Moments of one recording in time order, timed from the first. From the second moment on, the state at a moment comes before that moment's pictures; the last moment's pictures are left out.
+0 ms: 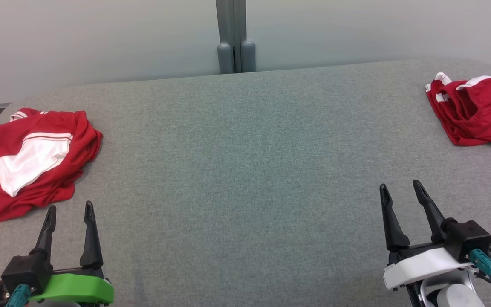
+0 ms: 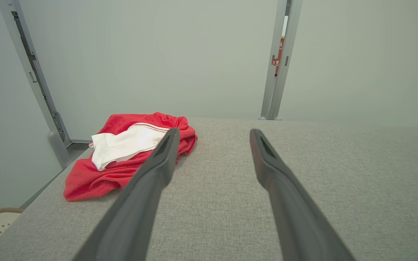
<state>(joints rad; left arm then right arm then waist) 0.00 0.09 0.11 0.17 -0.17 -0.12 -0.26 0.00 -0.09 0.06 0.11 0.17 0.13 -0.26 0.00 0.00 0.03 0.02</state>
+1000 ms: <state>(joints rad) 0.00 0.10 0.11 0.18 -0.17 -0.11 -0.26 0.01 -0.08 0.05 0.11 0.16 0.13 -0.26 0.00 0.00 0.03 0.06</state>
